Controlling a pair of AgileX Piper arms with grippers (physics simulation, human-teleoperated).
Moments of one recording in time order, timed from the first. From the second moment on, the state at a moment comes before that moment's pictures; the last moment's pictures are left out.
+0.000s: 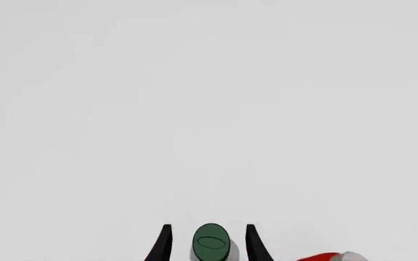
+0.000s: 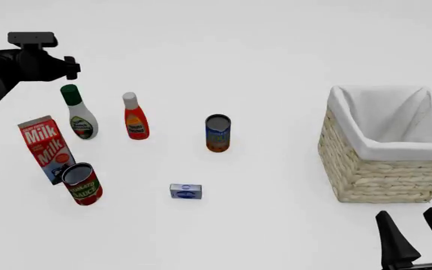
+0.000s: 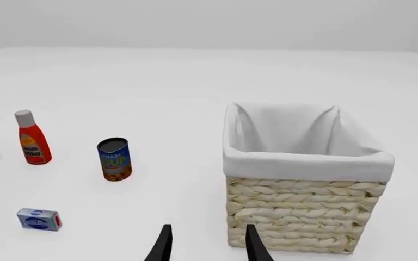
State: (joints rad) left arm 0.19 2.07 -1.88 0.39 0.06; right arm 0.08 0.00 0.00 0.02 0.00
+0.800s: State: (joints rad) left arm 0.21 2.17 -1.79 0.31 0.05; right arm 0.08 0.00 0.00 0.02 0.00
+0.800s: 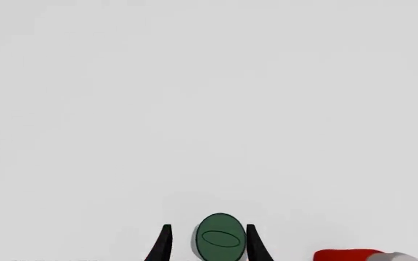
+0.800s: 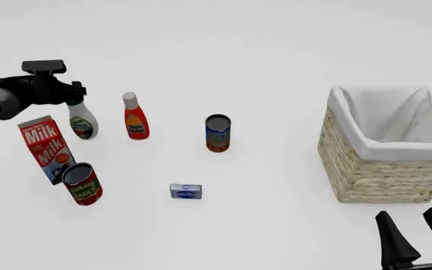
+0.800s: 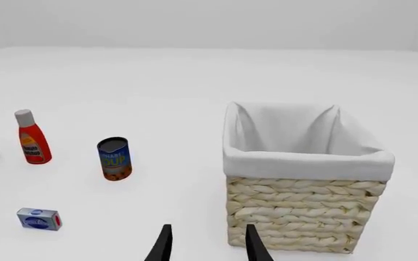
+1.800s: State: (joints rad) left arm 0.19 1.96 -1.63 0.09 -0.01; right arm 0.08 0.00 0.00 0.02 0.00
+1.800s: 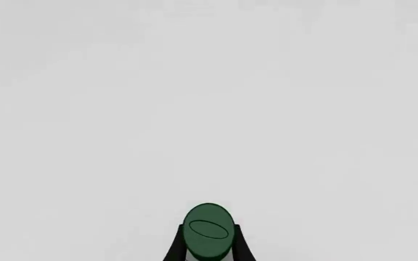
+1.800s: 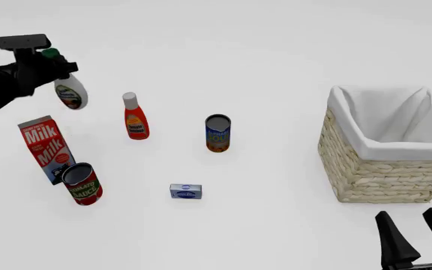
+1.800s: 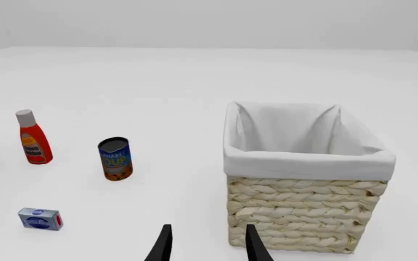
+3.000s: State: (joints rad) left arm -0.49 1.41 -1.37 0.10 0.02; right arm 0.09 0.00 0.00 0.02 0.00
